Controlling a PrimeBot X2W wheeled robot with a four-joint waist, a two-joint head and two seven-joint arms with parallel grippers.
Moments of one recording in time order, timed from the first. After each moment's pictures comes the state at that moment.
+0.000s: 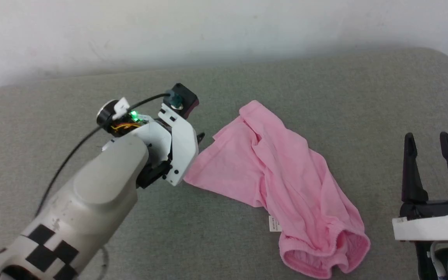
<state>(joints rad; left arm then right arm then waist) -0.85 0.34 -0.84 0.56 -0.52 -0.12 0.39 -0.02 -0.05 -0.14 -0.08 0.13 0.13 -0.26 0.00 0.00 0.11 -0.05</state>
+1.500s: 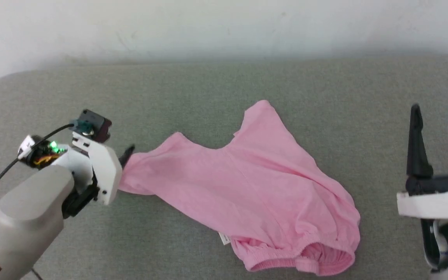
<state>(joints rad) -0.86 0.67 -1.19 0.60 -0.95 -0.03 0.14 -0.11 -0.05 -0.16 -0.09 0.01 0.13 -0.26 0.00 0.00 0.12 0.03</state>
